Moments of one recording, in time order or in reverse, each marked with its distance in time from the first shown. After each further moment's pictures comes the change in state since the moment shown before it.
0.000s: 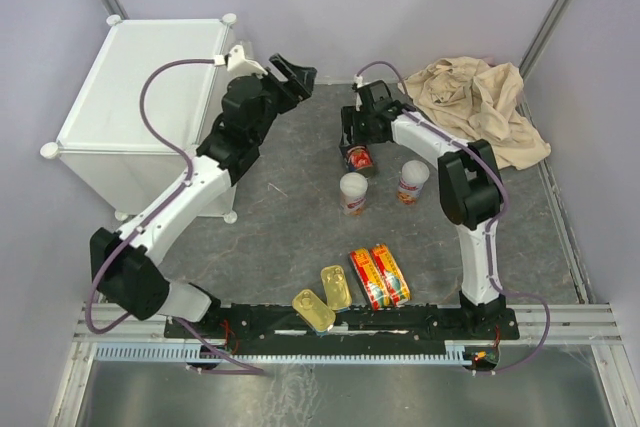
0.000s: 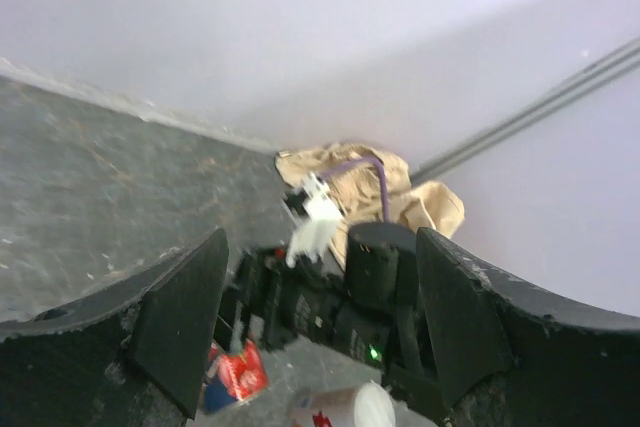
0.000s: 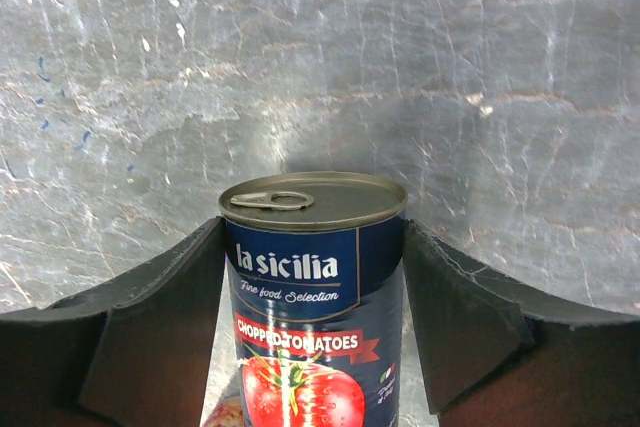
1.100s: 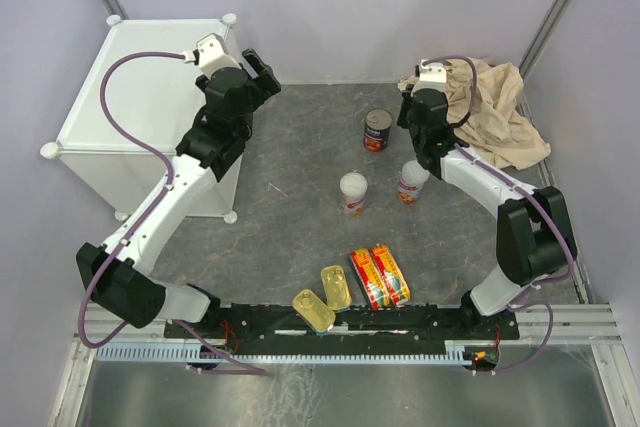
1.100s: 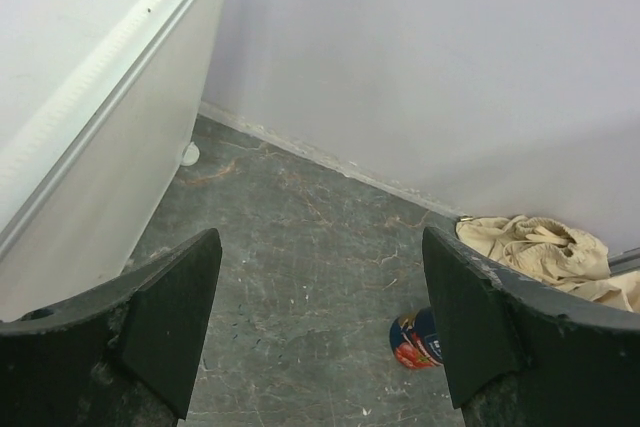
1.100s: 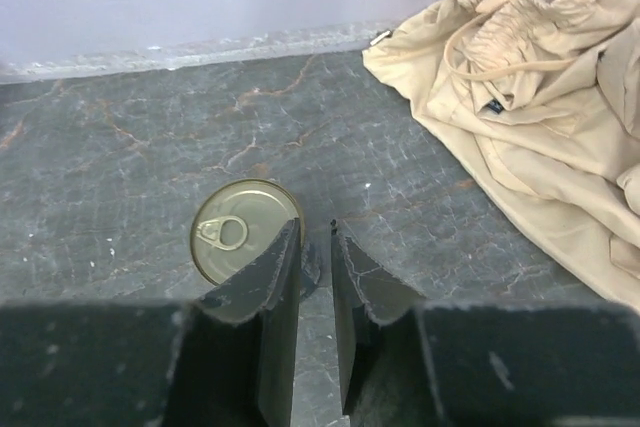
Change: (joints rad) left arm 0.058 -0.081 0.085 -0.252 -0.368 0.226; right arm -0.078 -0.565 -0.629 0.689 0.390 -0.074
